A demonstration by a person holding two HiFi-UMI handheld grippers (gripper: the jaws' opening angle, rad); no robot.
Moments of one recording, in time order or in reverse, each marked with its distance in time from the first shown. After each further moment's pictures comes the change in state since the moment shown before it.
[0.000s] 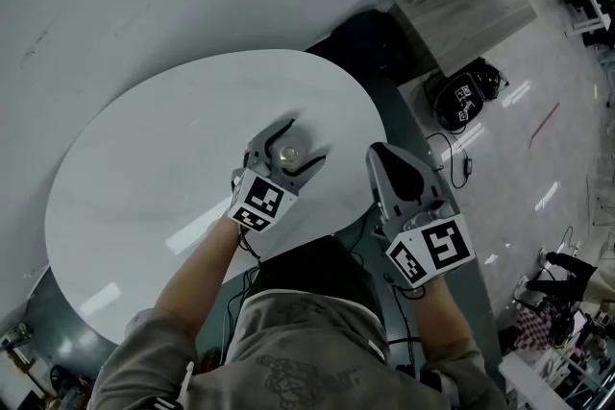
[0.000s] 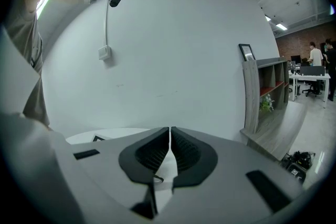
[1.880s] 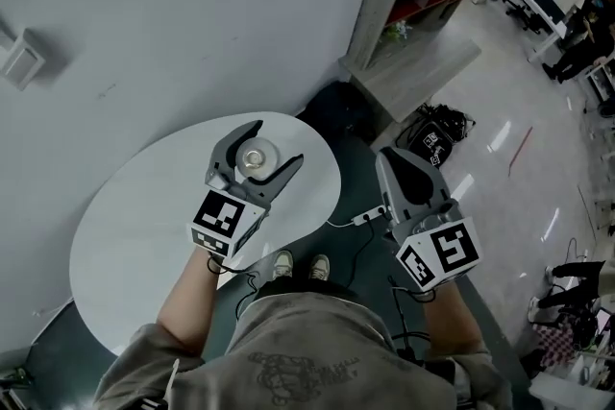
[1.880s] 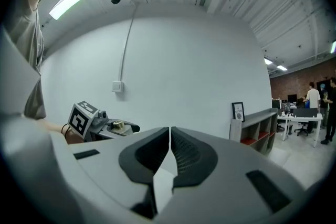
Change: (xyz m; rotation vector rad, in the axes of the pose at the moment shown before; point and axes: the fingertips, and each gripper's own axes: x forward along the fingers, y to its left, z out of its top) left arm -0.153 -0.036 0.283 0.078 -0.260 0.111; right arm -0.170 0.027 0.180 -0.213 -0.235 -0.085
